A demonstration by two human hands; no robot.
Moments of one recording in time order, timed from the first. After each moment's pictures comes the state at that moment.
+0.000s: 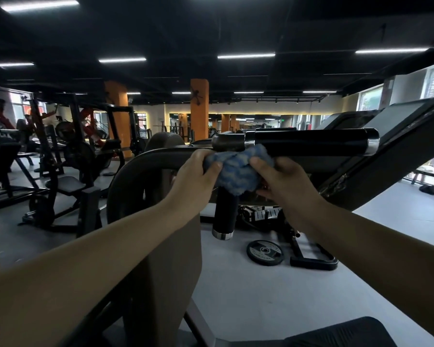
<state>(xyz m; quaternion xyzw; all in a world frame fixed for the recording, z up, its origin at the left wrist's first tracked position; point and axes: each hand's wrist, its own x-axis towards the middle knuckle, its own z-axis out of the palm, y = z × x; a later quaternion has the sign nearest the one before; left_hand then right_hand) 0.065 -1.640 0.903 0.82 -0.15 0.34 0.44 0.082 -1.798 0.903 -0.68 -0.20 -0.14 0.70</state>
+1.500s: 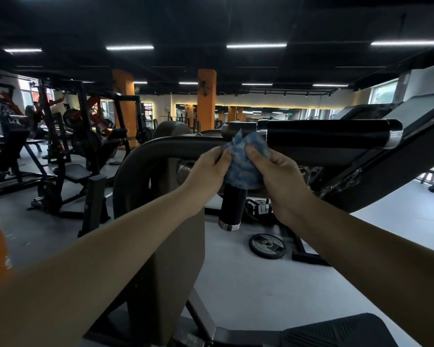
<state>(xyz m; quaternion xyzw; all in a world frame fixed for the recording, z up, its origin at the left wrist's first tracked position) 0.082 -1.646 0.895 0.73 -0.19 0.21 0.62 0.085 -1.772 0.897 -0.61 -0.20 -0.09 0.76</state>
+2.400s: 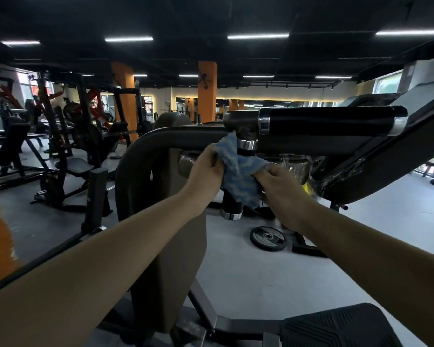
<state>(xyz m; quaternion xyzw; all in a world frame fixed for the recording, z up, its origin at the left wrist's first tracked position) 0.091 -1.642 0.872 0.72 -0.16 0.27 0.62 0.087 -1.781 0.868 -0.69 -0.21 -0.03 0.69</state>
